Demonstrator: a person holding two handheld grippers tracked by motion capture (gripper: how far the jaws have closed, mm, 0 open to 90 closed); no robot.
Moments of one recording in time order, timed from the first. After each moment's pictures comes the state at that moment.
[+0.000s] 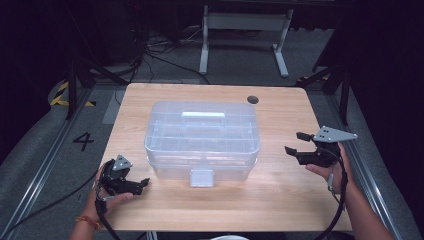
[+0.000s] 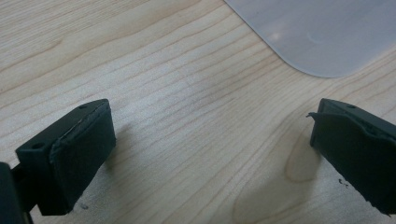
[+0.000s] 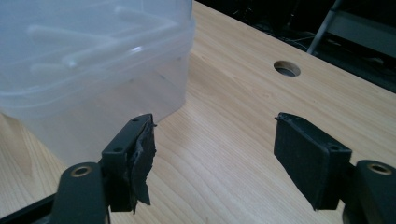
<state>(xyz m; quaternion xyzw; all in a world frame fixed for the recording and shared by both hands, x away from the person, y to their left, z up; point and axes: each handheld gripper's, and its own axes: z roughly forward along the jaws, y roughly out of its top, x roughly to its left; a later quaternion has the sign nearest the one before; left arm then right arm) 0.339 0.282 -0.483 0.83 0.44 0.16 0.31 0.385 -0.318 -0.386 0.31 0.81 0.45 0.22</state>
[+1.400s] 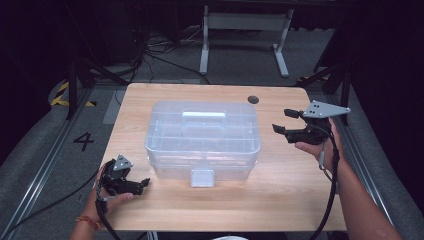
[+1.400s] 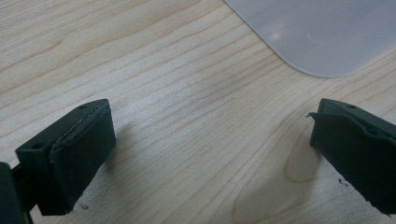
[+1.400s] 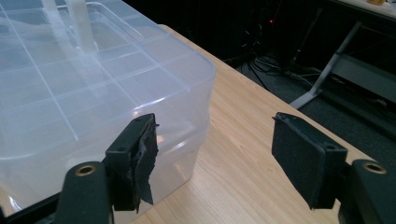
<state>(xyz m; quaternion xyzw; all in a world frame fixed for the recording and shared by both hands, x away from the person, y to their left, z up) 0.339 0.283 -0.482 0.83 0.44 0.16 0.31 0.411 -0.272 -0.323 0.26 0.80 0.48 0.24</state>
